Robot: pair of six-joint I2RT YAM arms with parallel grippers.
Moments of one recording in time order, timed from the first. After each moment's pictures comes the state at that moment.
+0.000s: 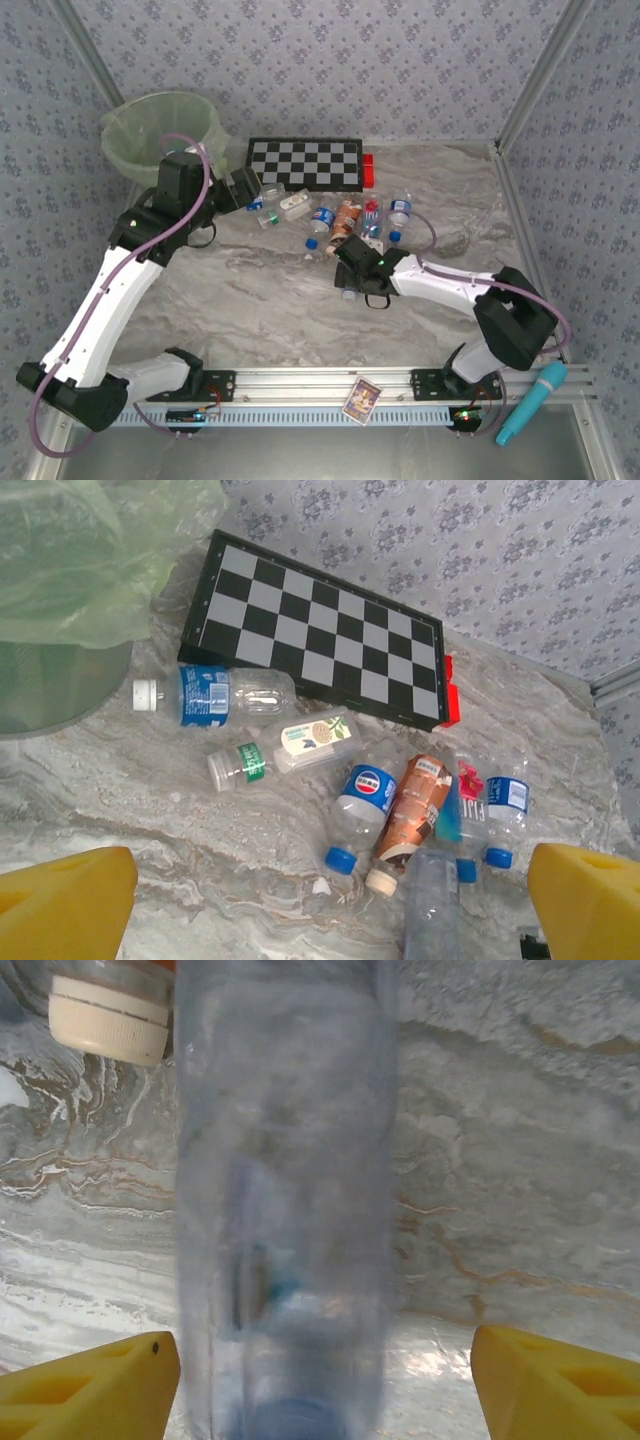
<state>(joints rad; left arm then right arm) -0.47 1.14 1.41 -0.85 -0.14 -0.65 0.83 1.53 0.89 -0.53 0.20 0.93</state>
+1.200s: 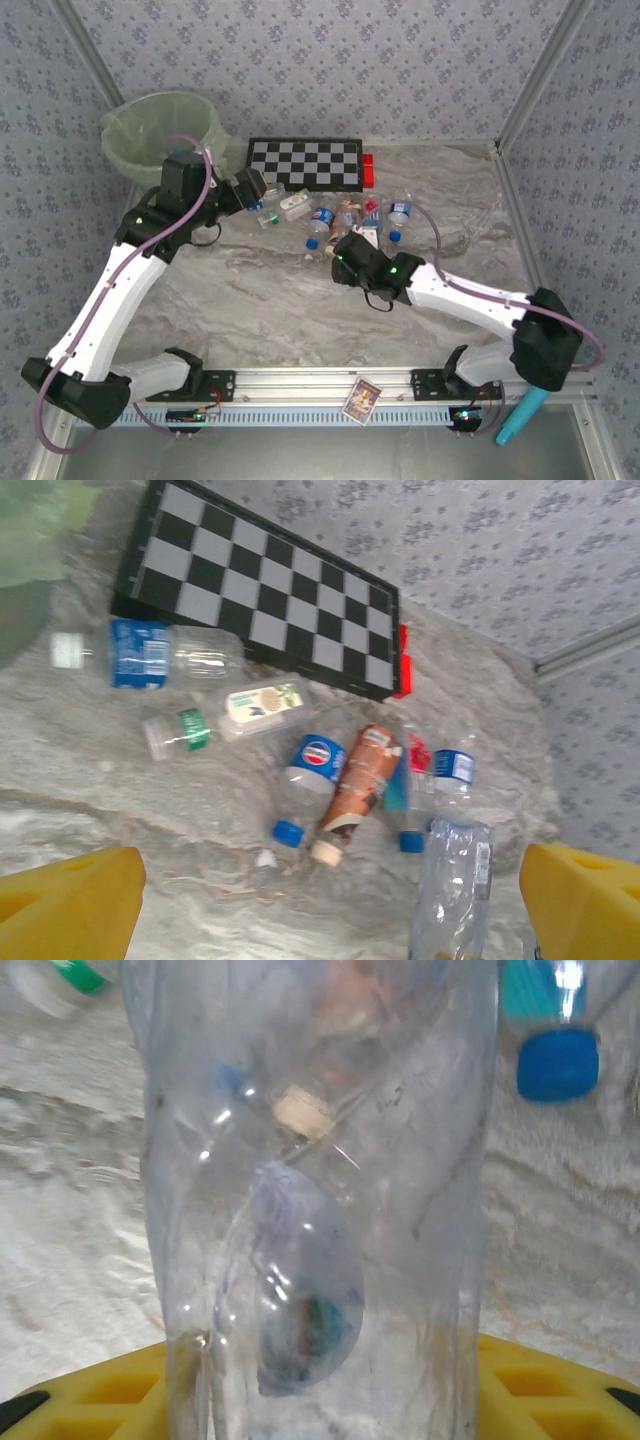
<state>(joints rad) -0.43 1.17 1.38 -0.77 0.04 -0.73 0.93 1.31 0.91 -0.51 0.31 0.76</state>
